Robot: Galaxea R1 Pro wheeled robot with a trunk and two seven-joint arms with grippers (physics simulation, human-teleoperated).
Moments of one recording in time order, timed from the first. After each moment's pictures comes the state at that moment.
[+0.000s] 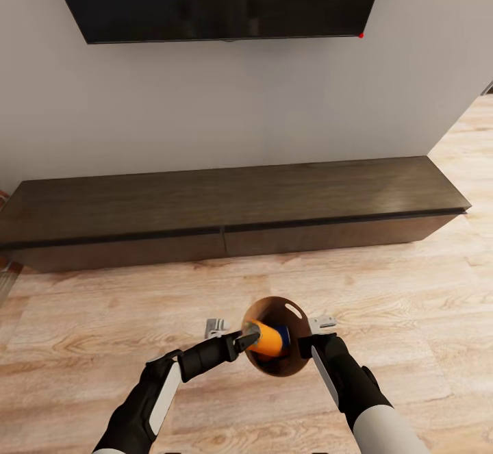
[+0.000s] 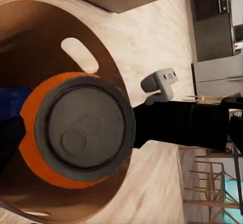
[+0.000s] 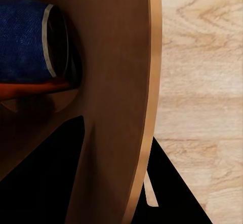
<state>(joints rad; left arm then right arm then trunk) -0.41 -0.15 0.01 -0.96 0.24 0.43 -0.83 -0.56 0.09 0.06 -0.81 0.10 0.65 -0.11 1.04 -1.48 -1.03</state>
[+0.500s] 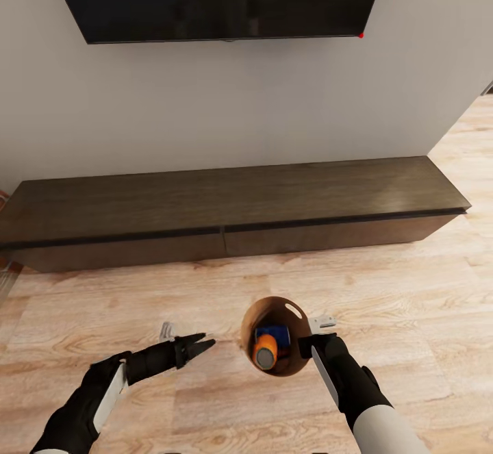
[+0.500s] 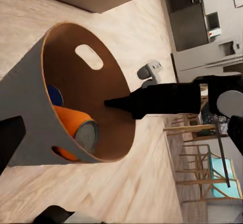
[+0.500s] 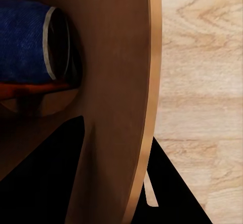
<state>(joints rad) -0.41 0.09 0.08 -0.95 0.25 0.44 -1.17 -0.56 0.09 0.06 -0.81 0.10 0.65 -0.11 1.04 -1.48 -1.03</state>
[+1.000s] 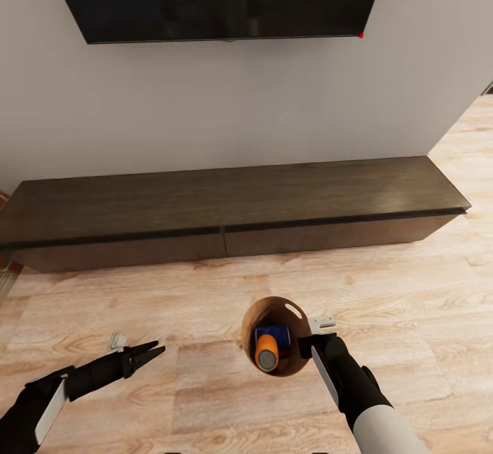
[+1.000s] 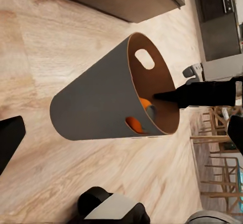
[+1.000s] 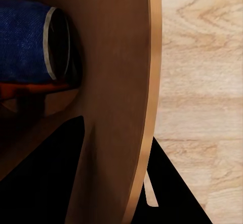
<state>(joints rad) -0.41 0.28 0.22 -0.79 0.25 0.36 -1.29 -0.56 0.09 0.07 -0.81 0.10 0.65 -0.11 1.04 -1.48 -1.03</state>
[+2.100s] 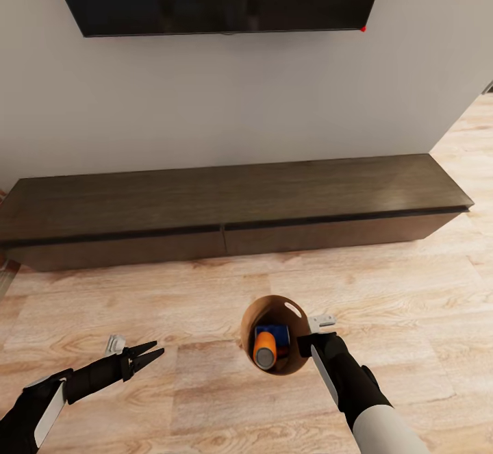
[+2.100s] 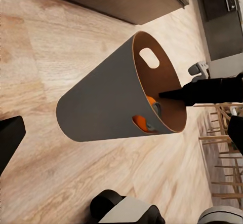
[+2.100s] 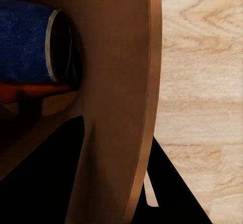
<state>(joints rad) -0.41 0.28 0.22 -0.76 0.25 0.28 -1.30 -0.56 0.09 0.07 -0.82 0.10 0.65 -0.11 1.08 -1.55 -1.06</state>
